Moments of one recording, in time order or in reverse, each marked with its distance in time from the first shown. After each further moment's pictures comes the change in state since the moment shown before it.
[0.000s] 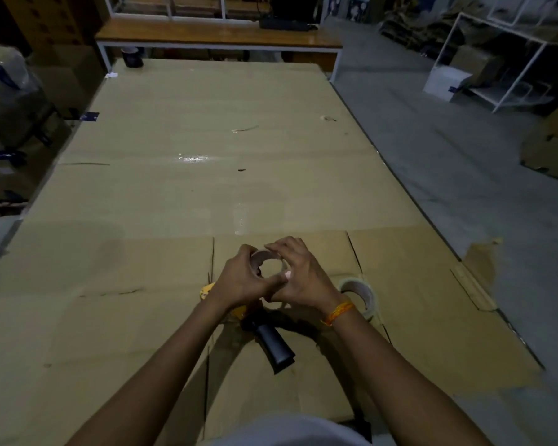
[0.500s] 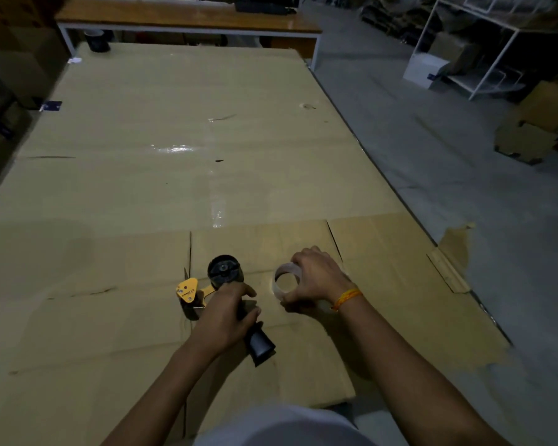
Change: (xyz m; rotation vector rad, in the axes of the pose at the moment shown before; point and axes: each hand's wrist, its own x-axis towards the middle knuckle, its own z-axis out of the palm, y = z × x) left_hand -0.052 -0.038 0.045 0.229 -0.018 0.242; right_hand -0.026 0.040 -0.039 -0.470 -0.435 0.383
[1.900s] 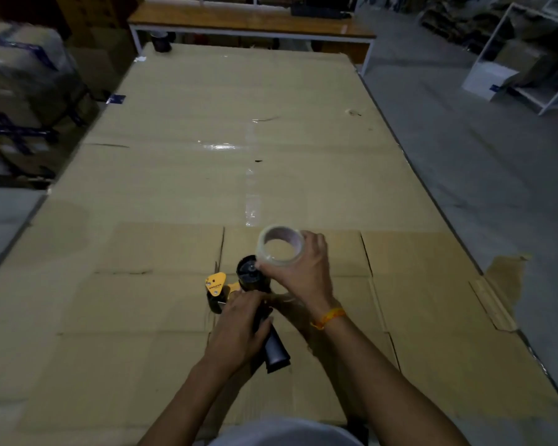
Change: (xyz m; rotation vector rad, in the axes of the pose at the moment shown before) left_hand -0.028 -0.014 0.016 0.036 0.162 -0.026; right_hand 0.020 -0.088 0.008 0.656 0.561 0.077
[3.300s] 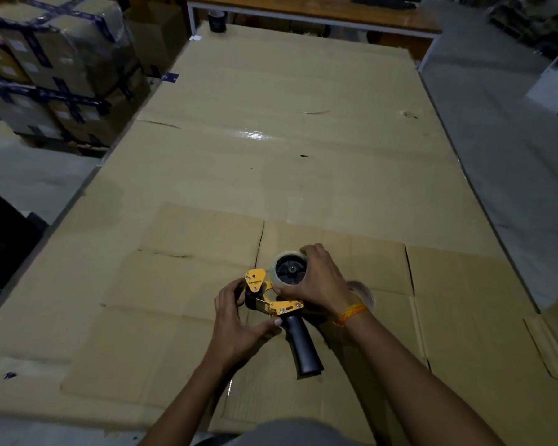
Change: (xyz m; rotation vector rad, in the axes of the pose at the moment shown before) left_hand -0.030 -0.059 -0.001 -0.499 0.312 -0.442; right_hand 0.022 0.001 0.050 -0.313 -0.514 -0.127
